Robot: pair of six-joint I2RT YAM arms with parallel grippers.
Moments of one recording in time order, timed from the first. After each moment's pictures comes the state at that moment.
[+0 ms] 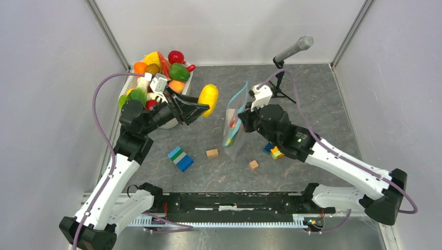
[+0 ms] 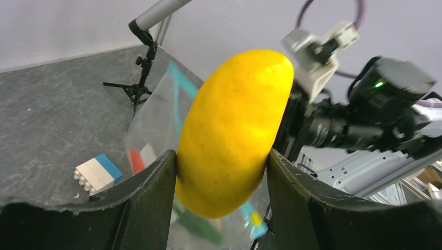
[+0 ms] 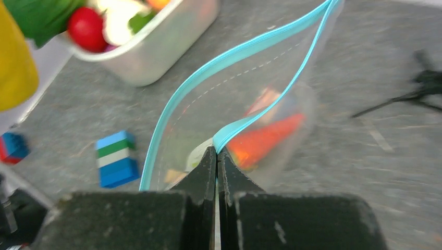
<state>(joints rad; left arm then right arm) -0.36 0.86 0.91 0.10 0.63 -0.55 0.94 1.14 1.01 -0.20 0.31 0.35</state>
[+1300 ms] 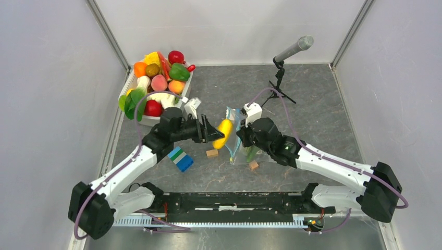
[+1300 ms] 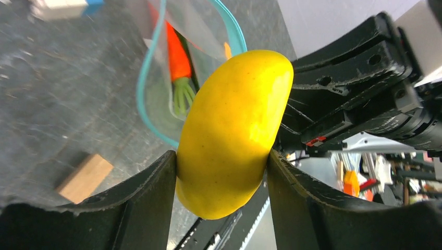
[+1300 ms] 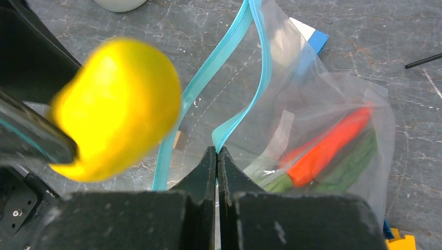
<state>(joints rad) -0.51 1.01 0.69 -0.06 0.52 -0.66 0.93 1.17 0.79 -0.09 0.26 0.32</state>
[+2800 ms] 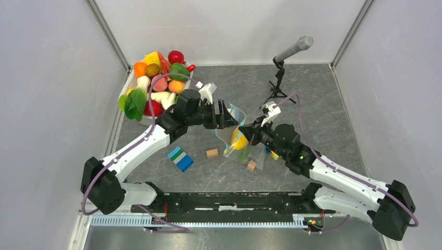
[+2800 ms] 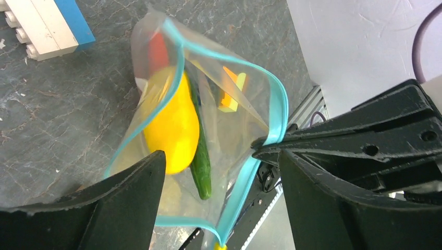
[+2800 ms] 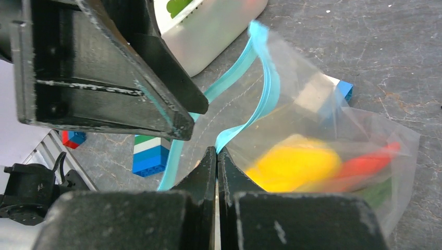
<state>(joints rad) -0.64 1.30 1.03 -0.22 0.40 -0.66 0.86 0.95 0.59 0.22 0.13 0.42</state>
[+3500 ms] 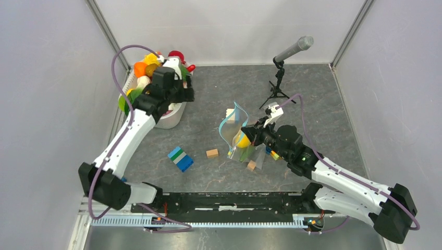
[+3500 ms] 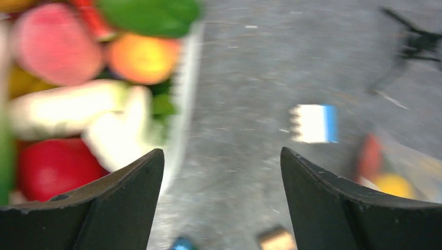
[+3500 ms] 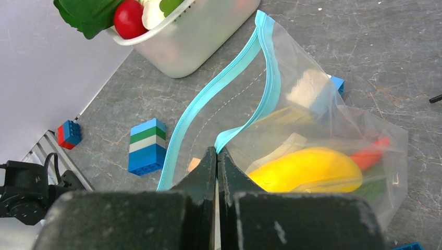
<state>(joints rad) -0.41 1.29 1.29 -0.51 -0.12 -0.25 0.84 0.92 0.57 0.20 0.13 0.43</state>
